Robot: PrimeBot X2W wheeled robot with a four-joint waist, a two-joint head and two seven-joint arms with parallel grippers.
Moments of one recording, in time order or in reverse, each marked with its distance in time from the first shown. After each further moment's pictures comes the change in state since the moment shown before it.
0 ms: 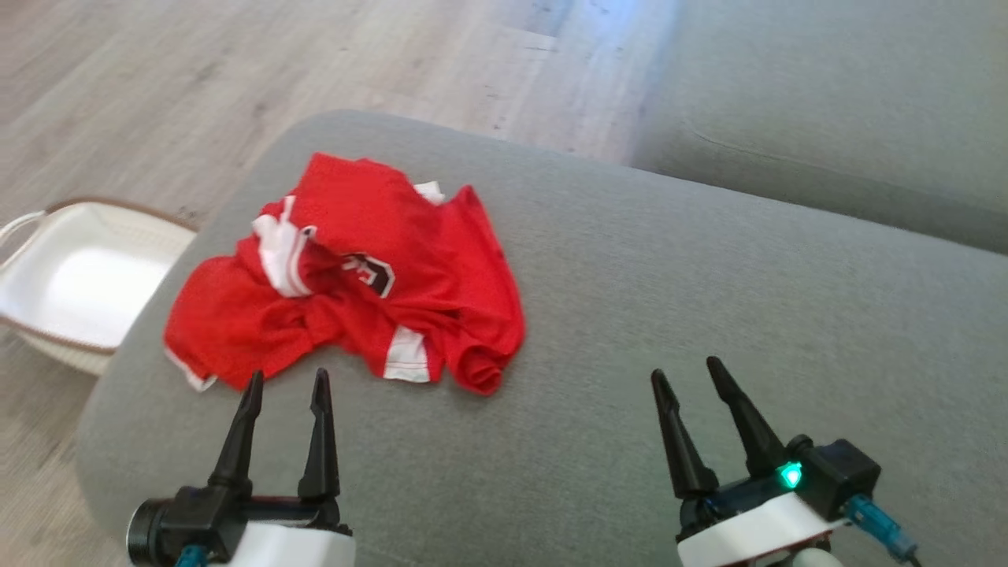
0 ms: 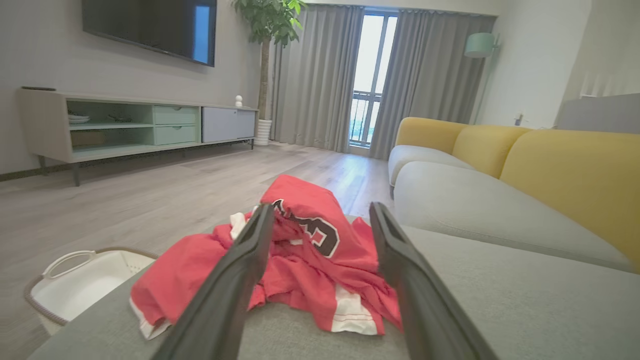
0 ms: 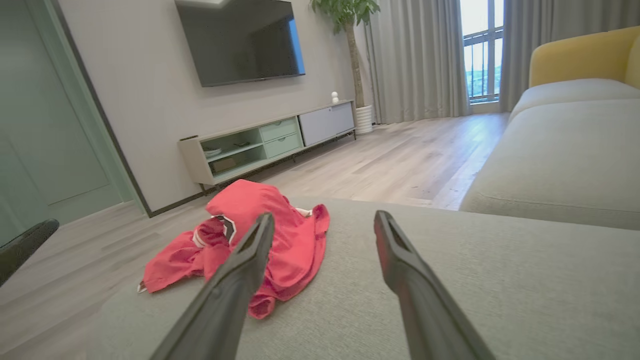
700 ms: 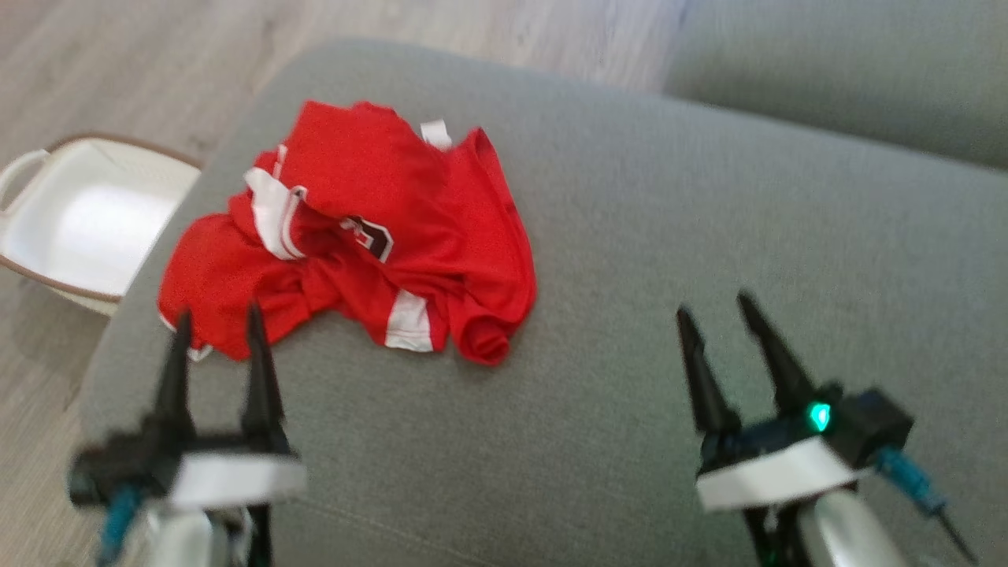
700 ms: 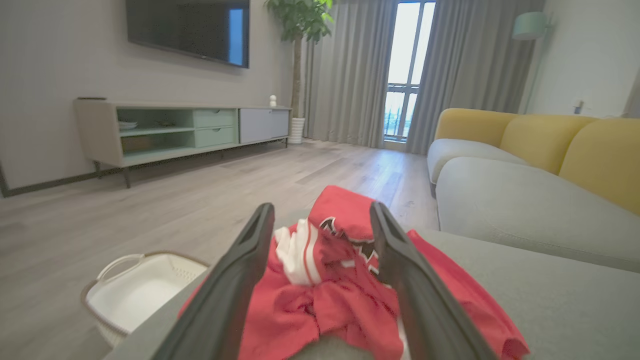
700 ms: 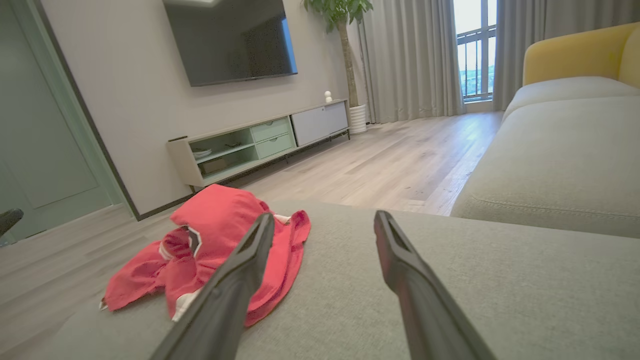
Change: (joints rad) left arm -0.090 0.003 0.105 0.009 -0.016 0.009 0.000; right arm -0.070 -0.001 -0.054 -0.028 -0.056 0.000 0.000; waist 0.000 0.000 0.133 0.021
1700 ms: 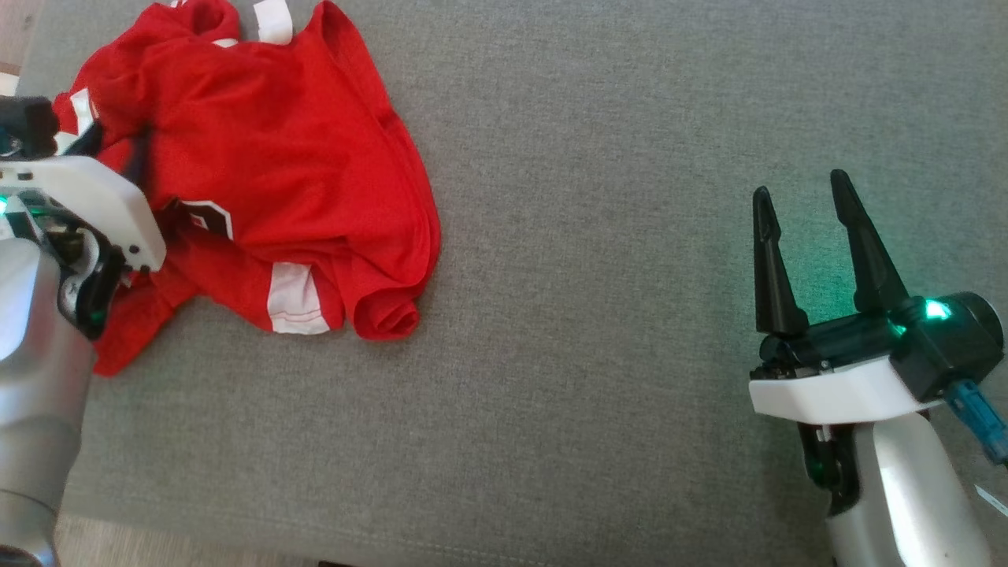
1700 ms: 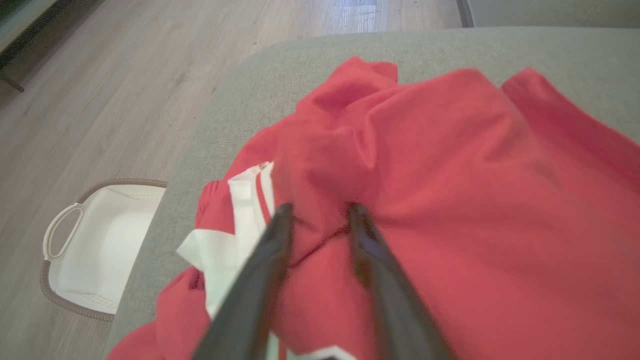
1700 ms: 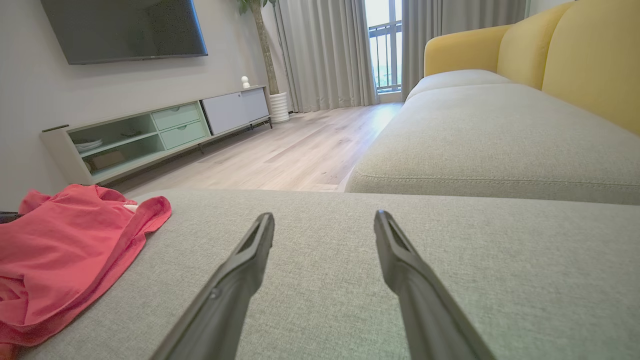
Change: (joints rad) left arm -0.817 0.362 -0.336 0.715 -0.322 -0.078 0.460; right arm -0.162 -0.004 -0.144 -0.109 -0.149 0.000 -0.002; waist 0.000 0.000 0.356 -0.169
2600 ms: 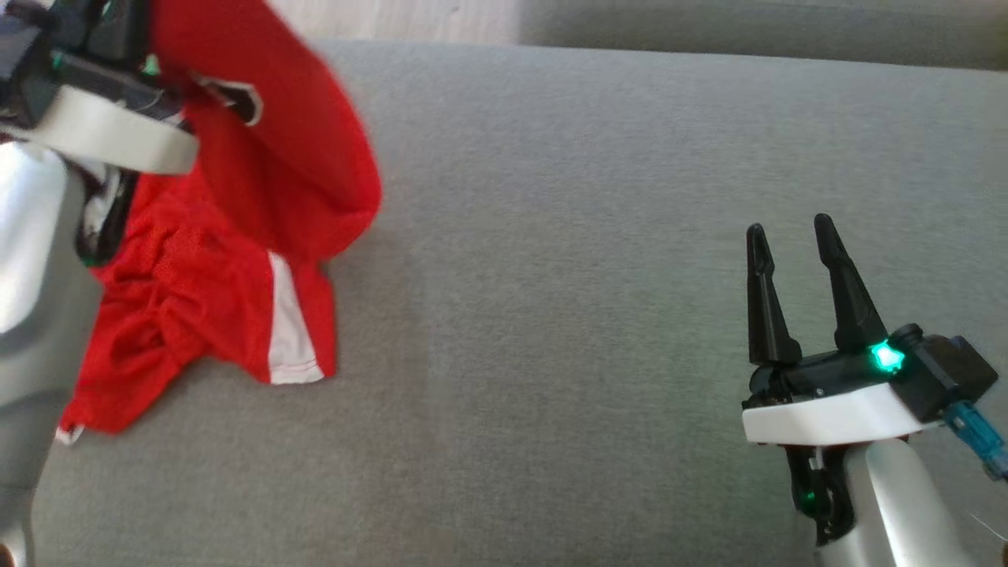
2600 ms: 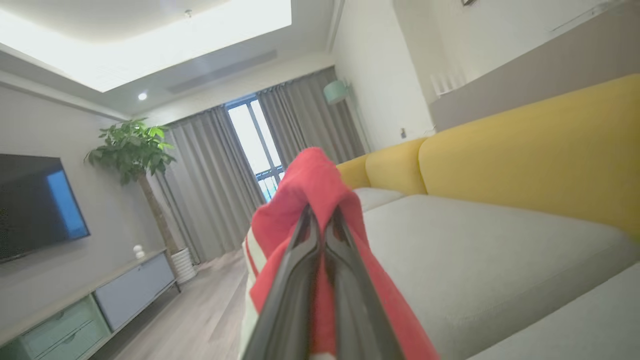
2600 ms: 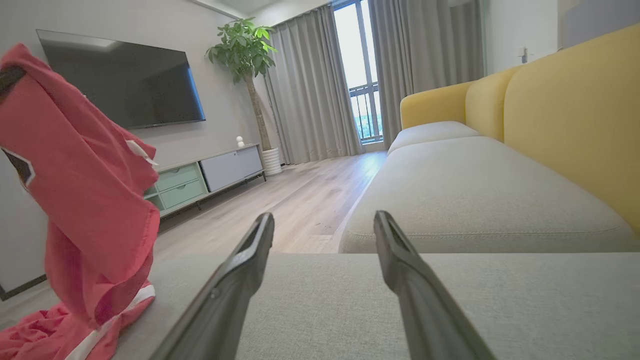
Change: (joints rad) left arm -0.060 0.071 -0.120 -0.388 0.124 0.046 -0.436; right arm 0.049 0.000 0.023 0.048 0.152 0.000 -0.003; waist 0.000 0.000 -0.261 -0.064
